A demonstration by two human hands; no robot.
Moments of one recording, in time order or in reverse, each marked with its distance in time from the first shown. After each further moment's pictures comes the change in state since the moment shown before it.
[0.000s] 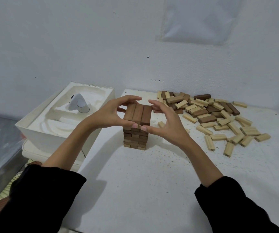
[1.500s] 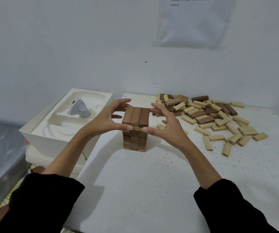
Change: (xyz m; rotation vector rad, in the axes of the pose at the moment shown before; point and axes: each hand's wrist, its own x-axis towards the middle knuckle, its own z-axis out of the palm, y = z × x) left_hand -0.013 -0.008 0.002 -0.086 0.092 -0.067; right_hand -0.006 0.002 -0.003 0.101 0.009 0.039
